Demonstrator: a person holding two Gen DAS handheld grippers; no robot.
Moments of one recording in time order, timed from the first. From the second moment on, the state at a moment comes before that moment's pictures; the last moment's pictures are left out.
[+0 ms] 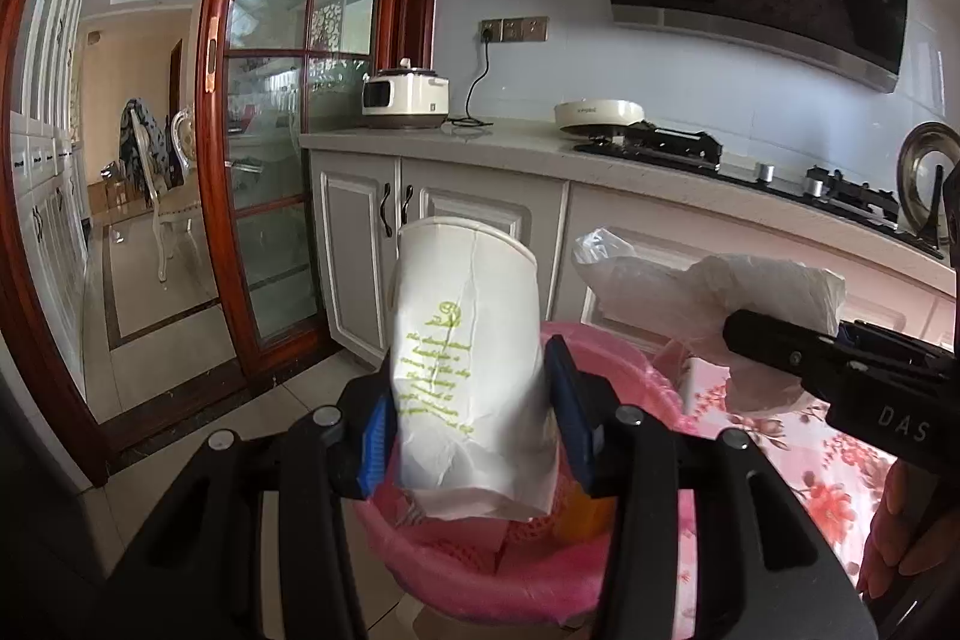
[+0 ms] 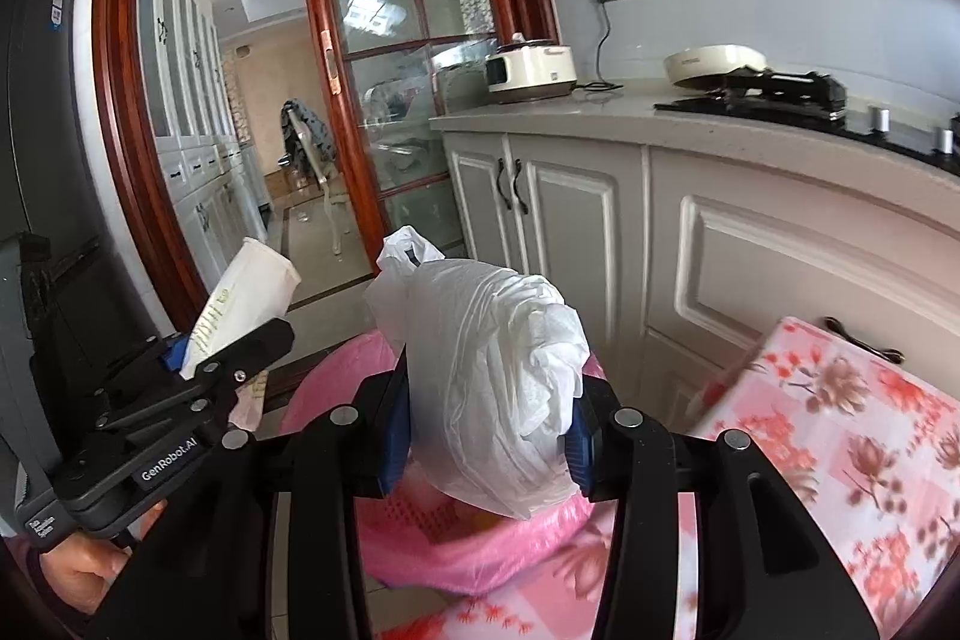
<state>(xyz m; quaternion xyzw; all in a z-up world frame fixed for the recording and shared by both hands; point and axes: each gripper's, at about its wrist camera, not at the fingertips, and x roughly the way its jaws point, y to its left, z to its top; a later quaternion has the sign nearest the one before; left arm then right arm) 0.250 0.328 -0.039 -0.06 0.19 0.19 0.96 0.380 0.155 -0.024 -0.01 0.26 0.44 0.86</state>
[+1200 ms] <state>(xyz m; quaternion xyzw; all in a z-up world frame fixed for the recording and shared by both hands) 0.171 0.271 -0.004 -0.06 0.17 0.28 0.94 0.317 0.070 0.026 -0.03 0.20 0.45 0.87</state>
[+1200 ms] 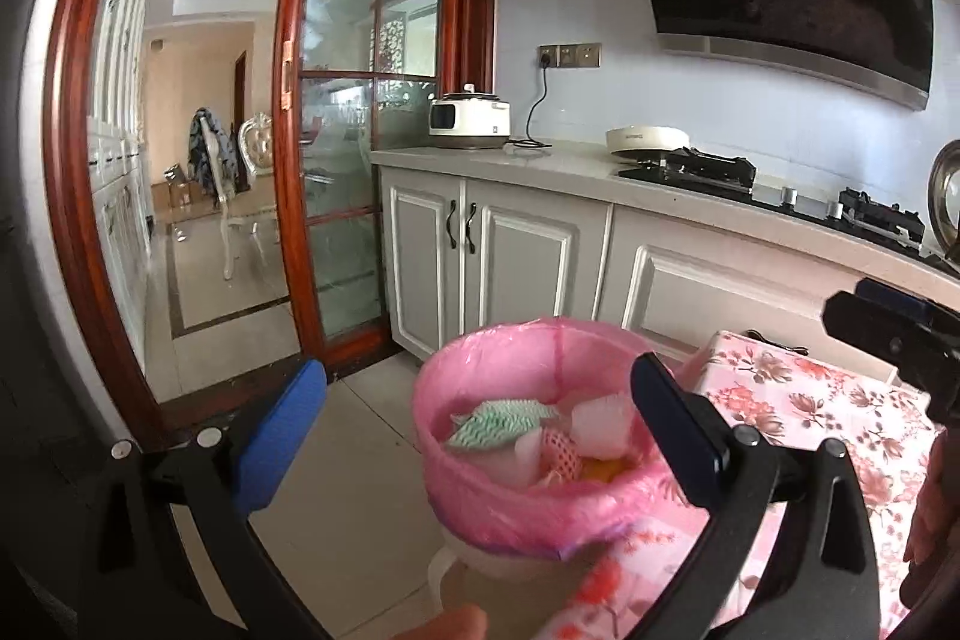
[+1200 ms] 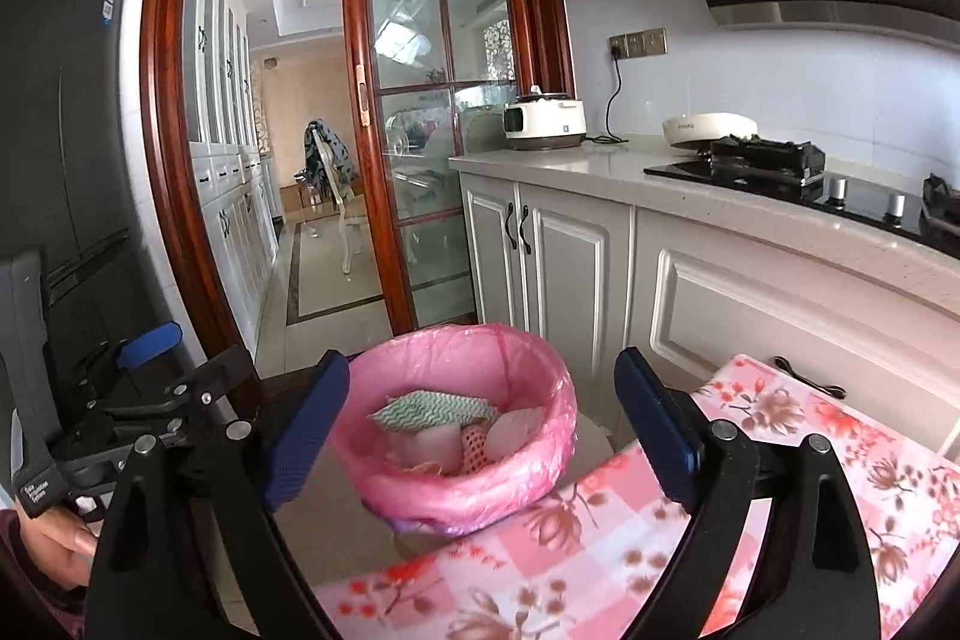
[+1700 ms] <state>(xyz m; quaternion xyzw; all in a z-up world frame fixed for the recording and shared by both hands) 0.118 0.207 0.008 -0.06 0.18 0.27 0.94 0.261 0.025 0.027 -0.05 0.20 0.45 0.87</state>
